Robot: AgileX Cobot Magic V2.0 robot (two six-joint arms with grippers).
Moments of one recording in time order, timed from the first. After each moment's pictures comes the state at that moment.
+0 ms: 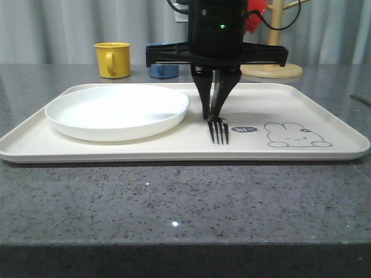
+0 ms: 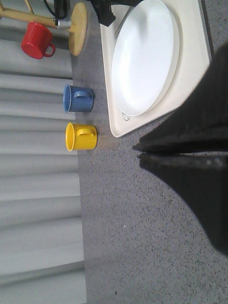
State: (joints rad) left arm -0.12 -0.01 -0.37 -0.11 0.50 0.15; right arm 0.60 1.97 -1.72 -0.09 1.13 0.67
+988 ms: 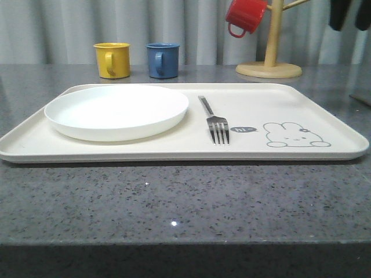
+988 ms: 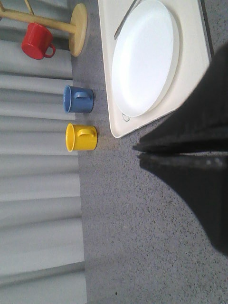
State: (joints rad) left arm -0.12 -0.01 -0.37 -0.11 0.50 0.15; right arm 0.13 1.69 -1.70 -0.04 1.24 0.25
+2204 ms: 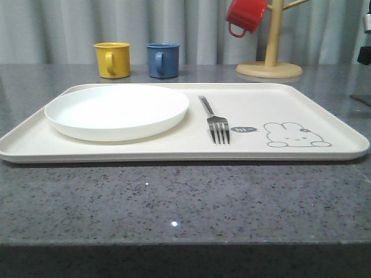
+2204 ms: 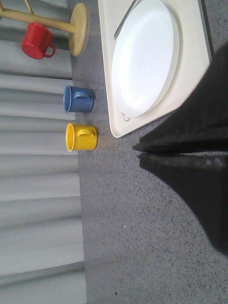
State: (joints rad) left arm -0.12 -0.01 -0.37 -0.11 0.50 0.15; right arm -0.10 1.79 -1.43 0.07 1.15 0.02
